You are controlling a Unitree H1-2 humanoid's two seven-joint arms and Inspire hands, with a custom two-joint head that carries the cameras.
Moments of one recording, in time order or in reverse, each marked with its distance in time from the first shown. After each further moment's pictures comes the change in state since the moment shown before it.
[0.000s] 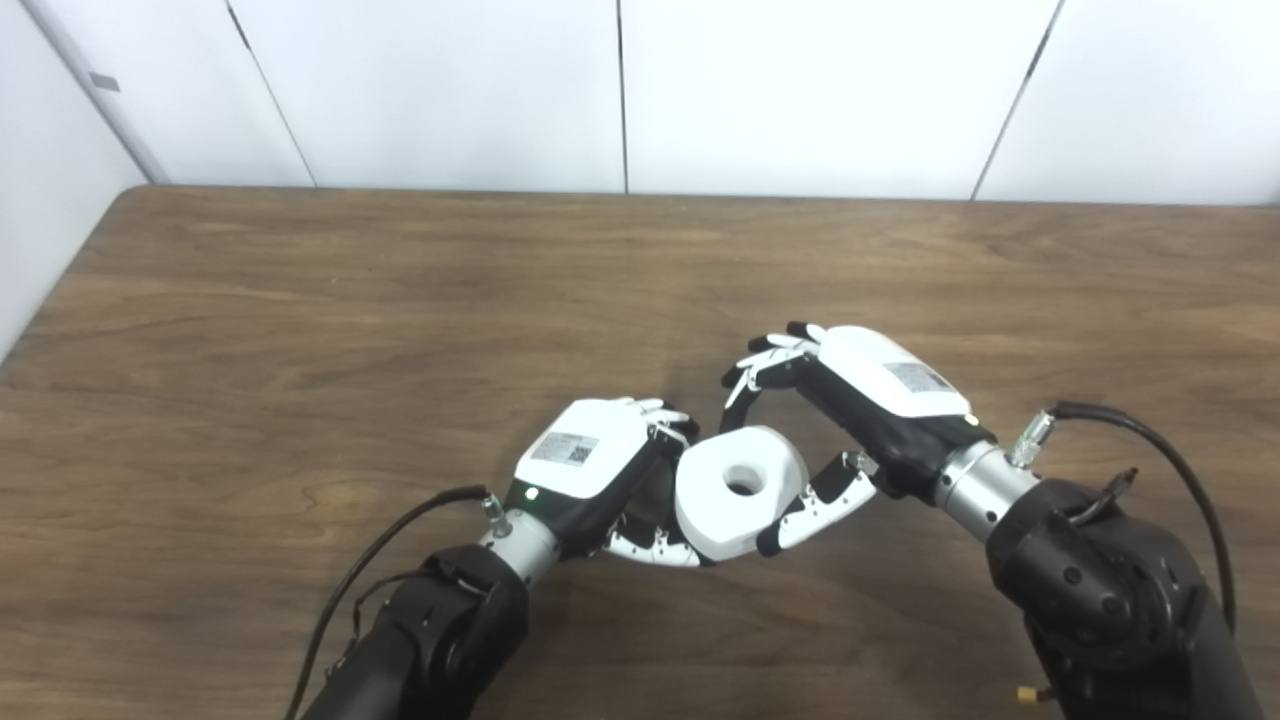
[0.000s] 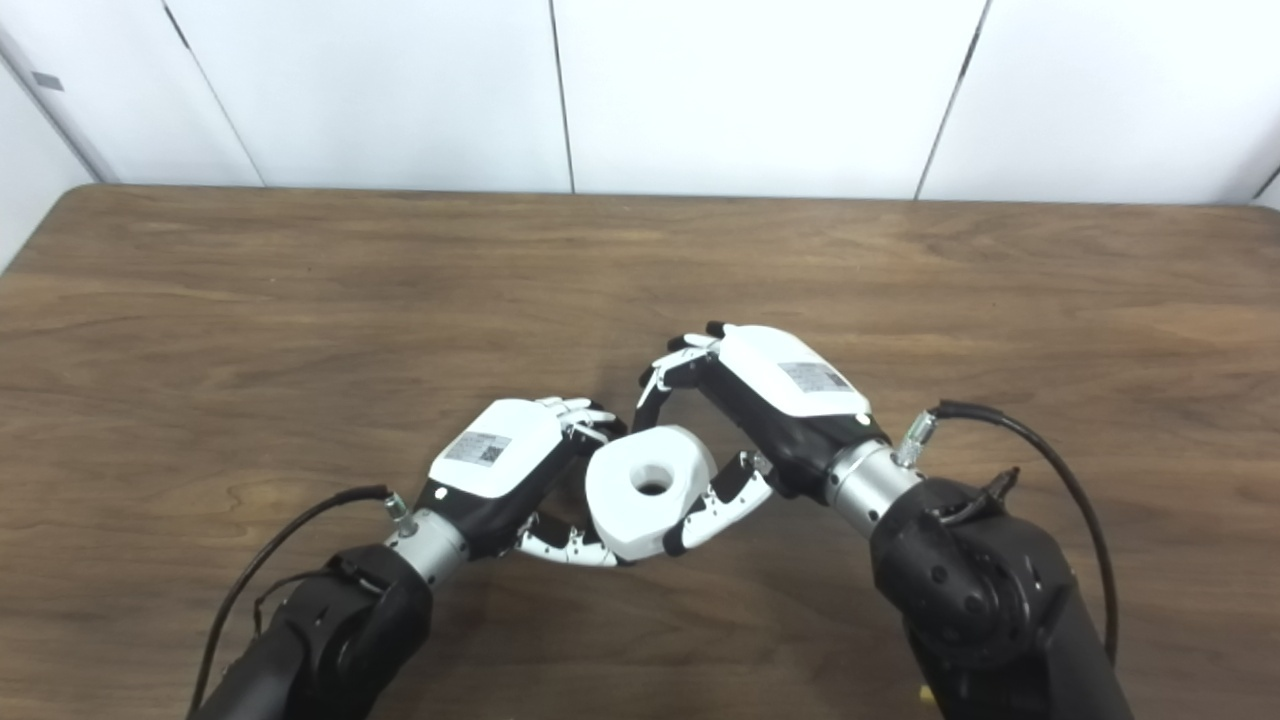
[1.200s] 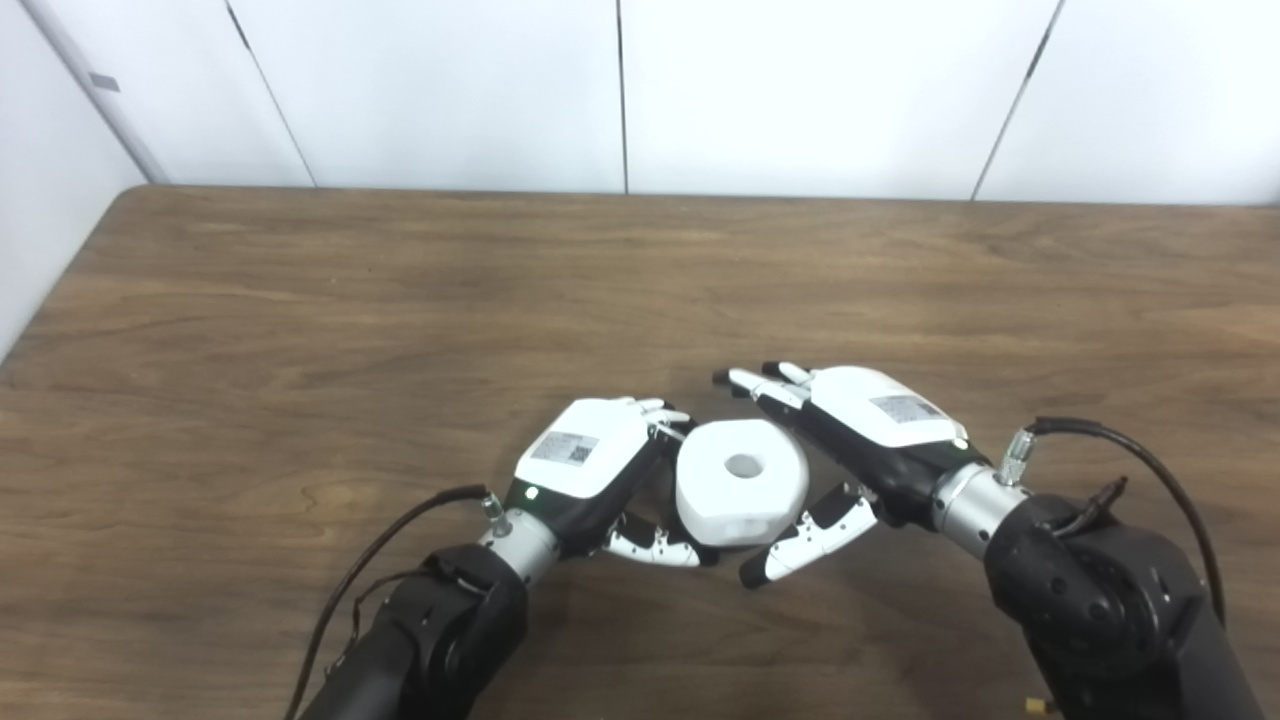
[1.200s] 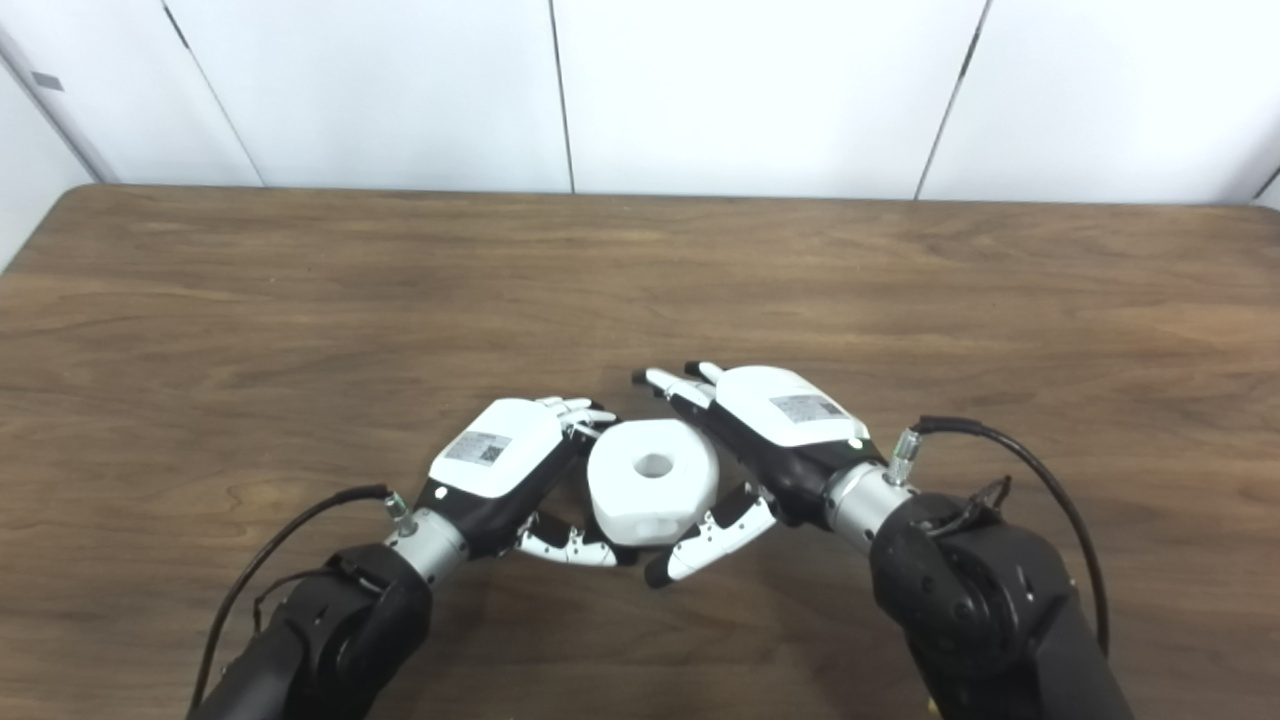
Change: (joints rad) left arm -0.001 0.002 0.000 0.001 -0.002 -0.005 0.000; right arm 0.010 -0.014 0.015 0.007 -0.094 -0.007 0.125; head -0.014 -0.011
